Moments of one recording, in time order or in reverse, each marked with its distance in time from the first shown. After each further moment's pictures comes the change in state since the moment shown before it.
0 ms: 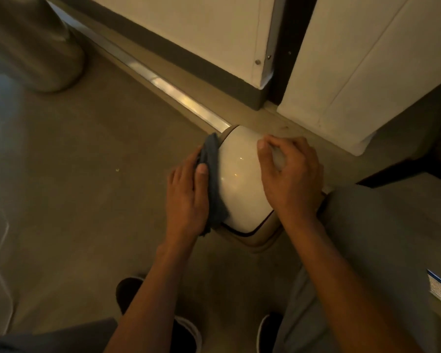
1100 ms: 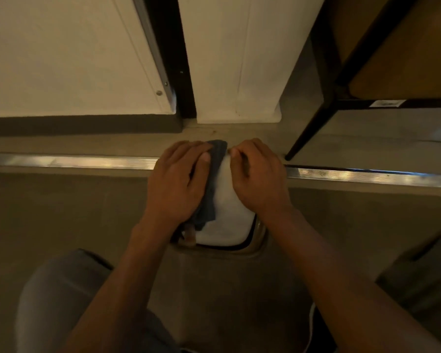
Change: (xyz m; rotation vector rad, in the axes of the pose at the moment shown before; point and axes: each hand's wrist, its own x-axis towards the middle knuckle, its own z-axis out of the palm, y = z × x) left_hand 0.129 0.028 0.007 0.014 -0.495 0.811; right_hand -0.006 -0.013 0.020 -0.126 0.351 0.036
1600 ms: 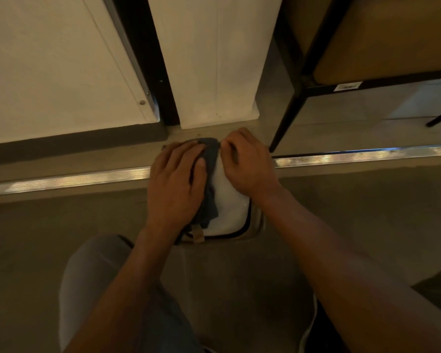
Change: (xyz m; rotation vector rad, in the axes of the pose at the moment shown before) left_hand -0.016 -0.006 0.006 0.107 0.001 0.090; right_hand 0.000 -0.005 0.002 -0.040 0.073 0.020
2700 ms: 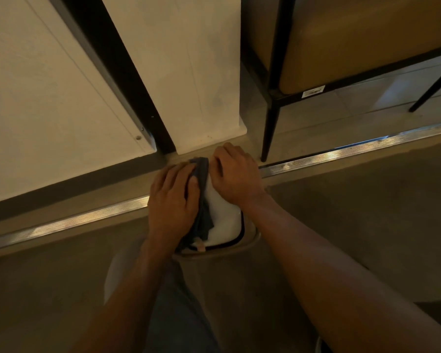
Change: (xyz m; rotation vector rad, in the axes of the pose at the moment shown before) left_hand 0.003 0.002 -0.005 0.037 -0.020 0.060; right_hand -0.003 -0.003 0.003 -0.153 0.049 0.054
